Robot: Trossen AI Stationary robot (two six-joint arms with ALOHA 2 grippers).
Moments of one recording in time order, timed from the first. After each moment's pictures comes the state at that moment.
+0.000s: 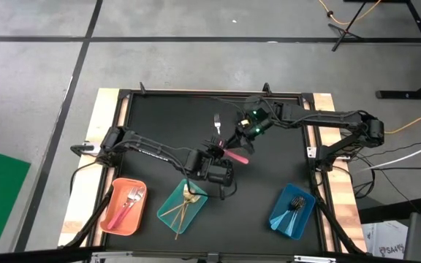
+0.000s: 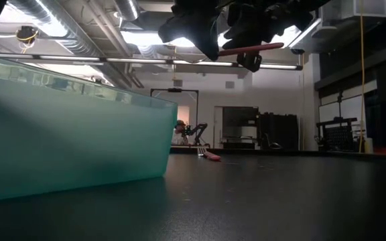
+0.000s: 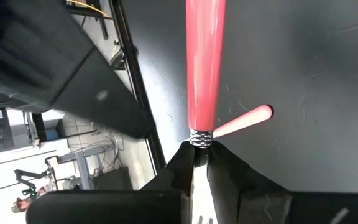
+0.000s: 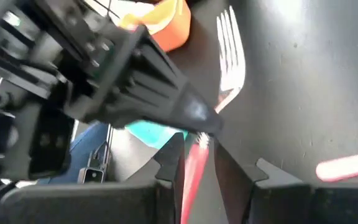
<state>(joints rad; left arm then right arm) -0.24 2.04 1.87 -1.00 -0.82 0.37 -0.24 1.44 1.11 -0.33 -0.62 0.31</state>
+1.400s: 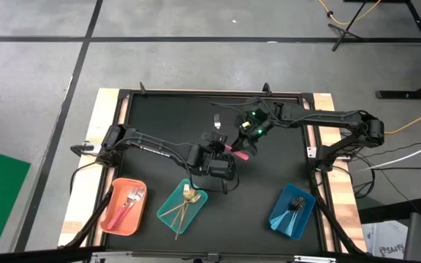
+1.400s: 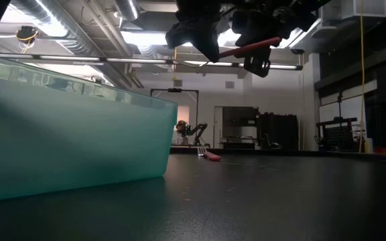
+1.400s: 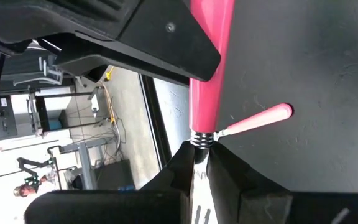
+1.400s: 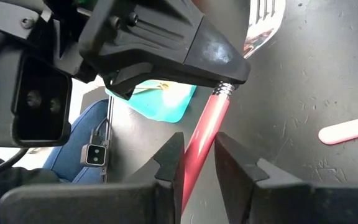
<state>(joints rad) -0.20 2.04 1.87 -0.97 -0.85 0.38 -0.24 1.44 1.11 -0.45 -0.66 0.28</state>
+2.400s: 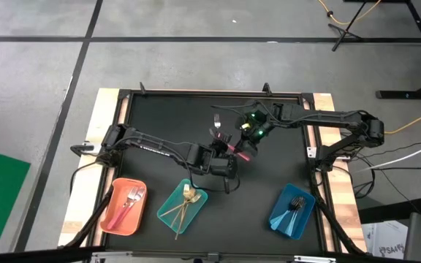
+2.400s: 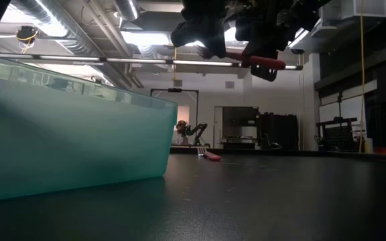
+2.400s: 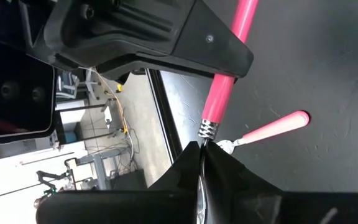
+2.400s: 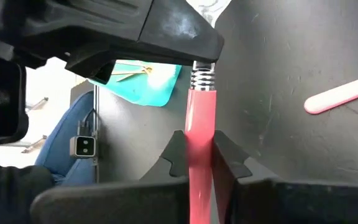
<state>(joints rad) -0.19 2.04 1.87 -0.89 -0.86 0.51 -0.24 1.44 1.11 -0.53 -0.61 0.29</state>
